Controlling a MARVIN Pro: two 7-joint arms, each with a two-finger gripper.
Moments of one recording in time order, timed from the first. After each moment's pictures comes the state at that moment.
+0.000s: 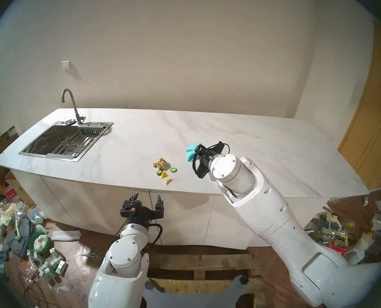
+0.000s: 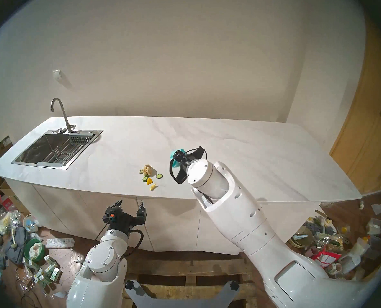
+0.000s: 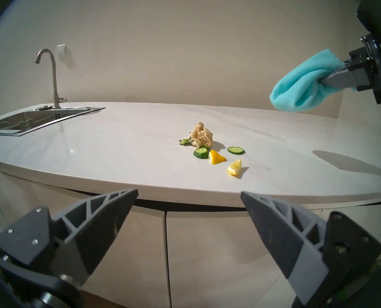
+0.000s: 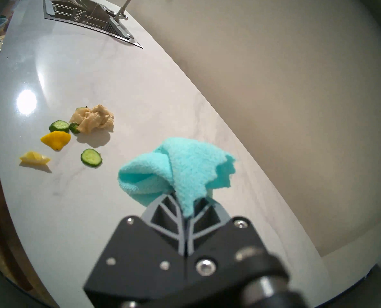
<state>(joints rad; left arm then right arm) 1.91 -1.57 -1.54 -1.77 -0.01 -0.01 0.04 -1.16 -1.29 1.03 -1.66 -0.39 0.63 0.30</state>
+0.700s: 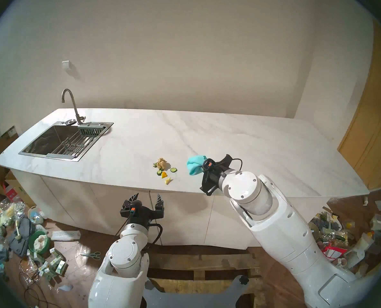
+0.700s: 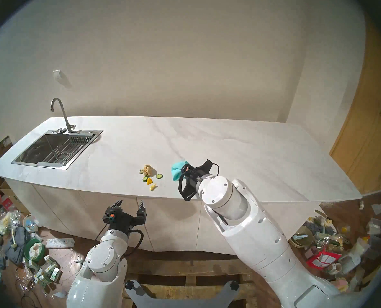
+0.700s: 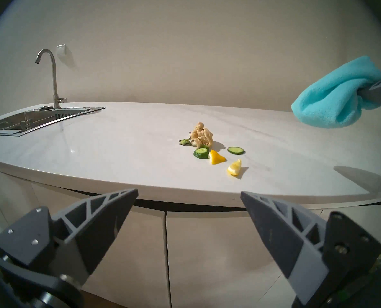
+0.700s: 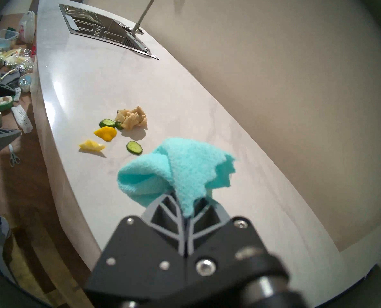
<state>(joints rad) 1.91 -1.57 -1.53 -1.77 -0.01 -0.01 0.04 -1.37 -1.20 1.07 -1.90 -0.34 0.61 0.31</state>
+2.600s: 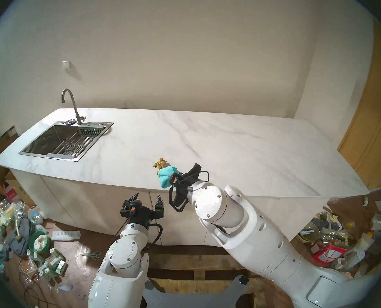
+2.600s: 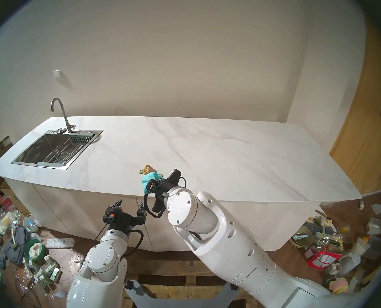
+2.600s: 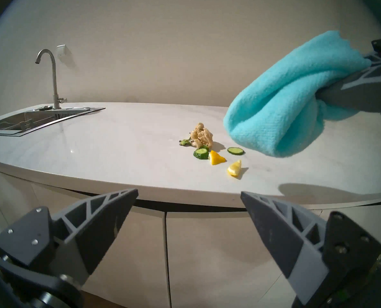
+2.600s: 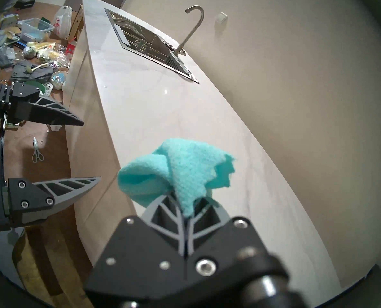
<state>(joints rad) 1.91 -1.57 -1.53 -1.77 -0.01 -0.01 0.04 -1.29 -1.30 0.83 -1.82 -0.44 0.64 0.29</state>
